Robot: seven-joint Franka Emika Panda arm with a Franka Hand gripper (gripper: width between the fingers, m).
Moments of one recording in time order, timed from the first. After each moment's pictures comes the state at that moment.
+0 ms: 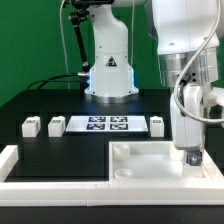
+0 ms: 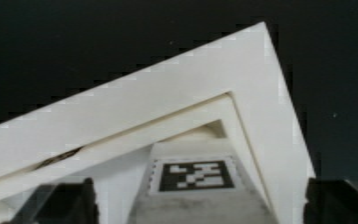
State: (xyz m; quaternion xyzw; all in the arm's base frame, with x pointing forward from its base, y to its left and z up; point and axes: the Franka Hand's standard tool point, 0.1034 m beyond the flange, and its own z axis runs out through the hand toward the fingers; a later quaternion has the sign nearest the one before) arm 0.629 0.122 0.063 -0.58 0.81 0.04 0.08
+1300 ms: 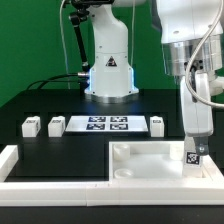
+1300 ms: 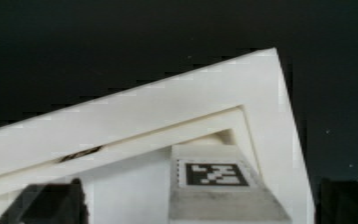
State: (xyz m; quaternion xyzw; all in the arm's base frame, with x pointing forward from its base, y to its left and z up) arm 0.624 0.130 0.079 -0.61 0.79 0.03 0.08
